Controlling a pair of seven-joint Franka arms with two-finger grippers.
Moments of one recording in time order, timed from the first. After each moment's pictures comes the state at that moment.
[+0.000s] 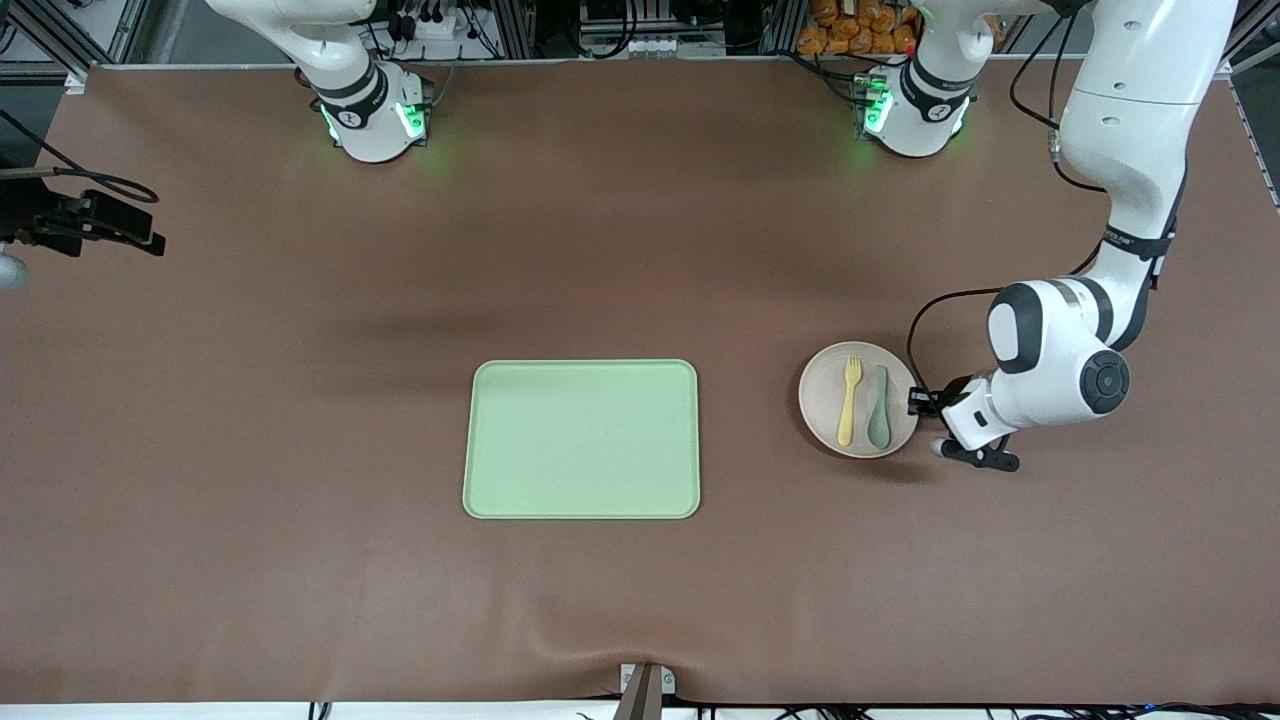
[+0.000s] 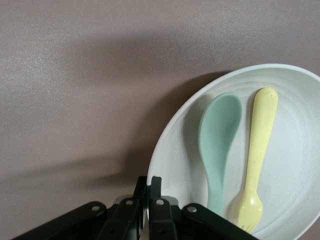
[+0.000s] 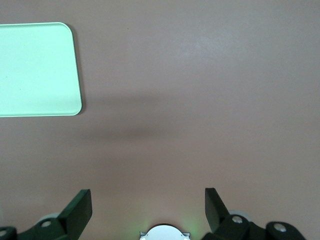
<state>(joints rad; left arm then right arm) -0.03 0.57 -0.06 -1.90 -0.26 2.30 0.32 -0.03 0.01 -0.02 -1.53 0.04 1.41 -0.03</state>
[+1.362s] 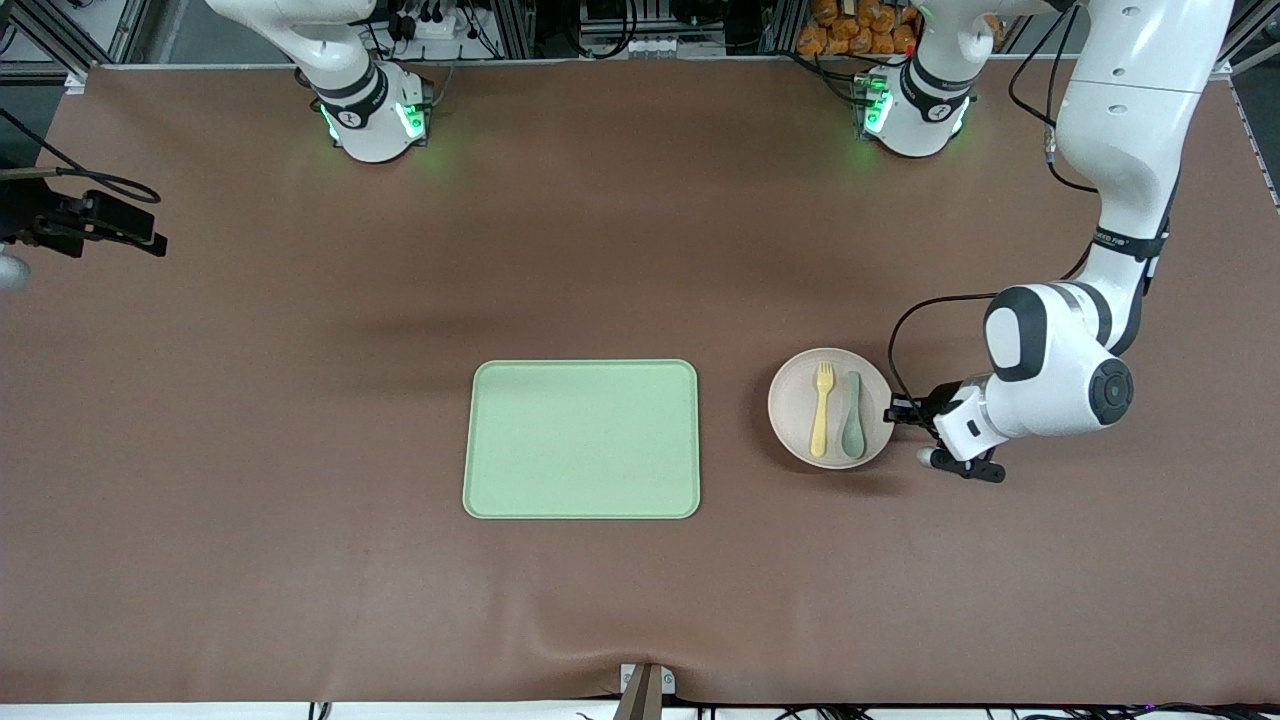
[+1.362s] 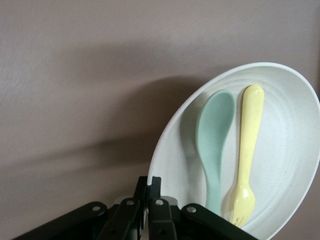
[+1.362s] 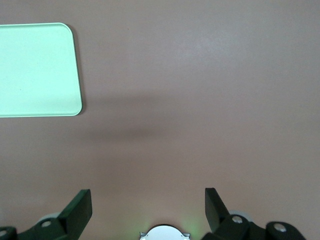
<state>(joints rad) -0.04 0.57 -0.09 -1.77 -0.39 2.18 0.31 -0.03 0.01 -0.02 -1.53 0.04 1.41 -0.03</state>
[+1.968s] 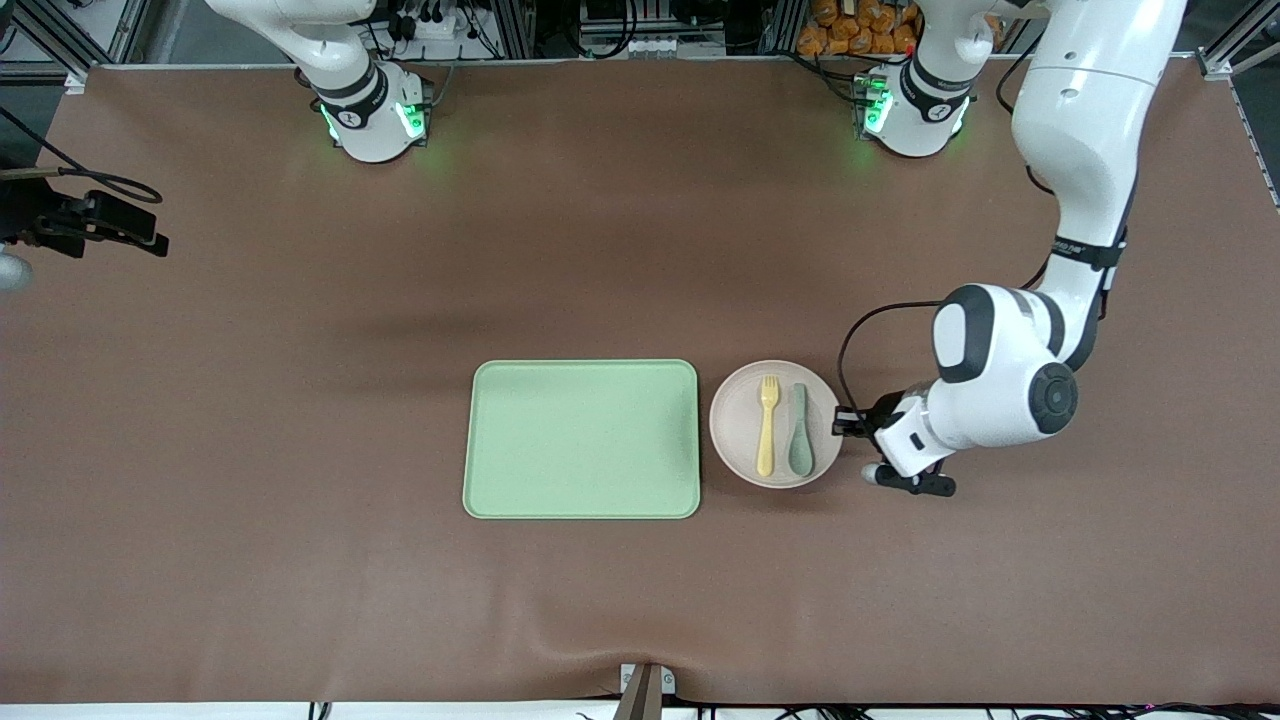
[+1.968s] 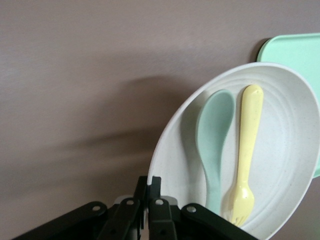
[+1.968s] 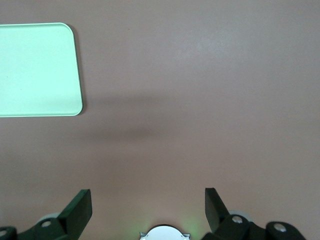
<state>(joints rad) -0.19 0.63 -0.10 -1.61 -0.40 2.17 0.08 -0.03 0.02 -0.02 -1.53 0.04 1.41 -0.03</state>
